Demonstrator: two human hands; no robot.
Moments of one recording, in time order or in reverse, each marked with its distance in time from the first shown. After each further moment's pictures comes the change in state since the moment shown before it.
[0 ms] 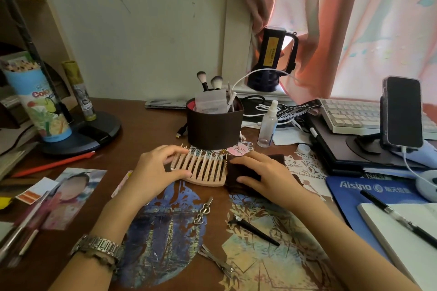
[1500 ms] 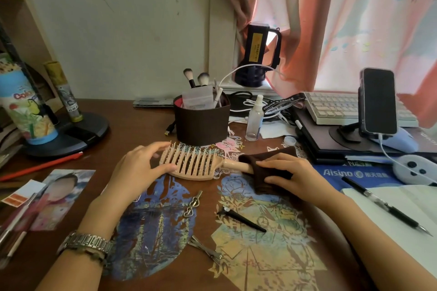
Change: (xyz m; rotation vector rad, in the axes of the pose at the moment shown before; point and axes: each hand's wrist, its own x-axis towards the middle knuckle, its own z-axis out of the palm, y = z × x) left_hand 0.000 -0.005 0.000 0.337 0.054 -0.020; right_hand -0.063 0.047 -0.027 0.166 0.025 0.124
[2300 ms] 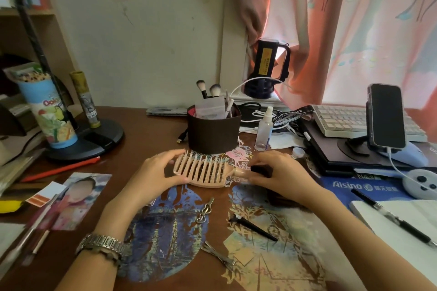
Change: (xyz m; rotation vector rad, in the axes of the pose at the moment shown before) left_hand -0.003 -0.005 -0.007 -0.167 -0.115 0.055; right_hand 0.044 -0.059 -0.001 -0.156 -0.018 0.040
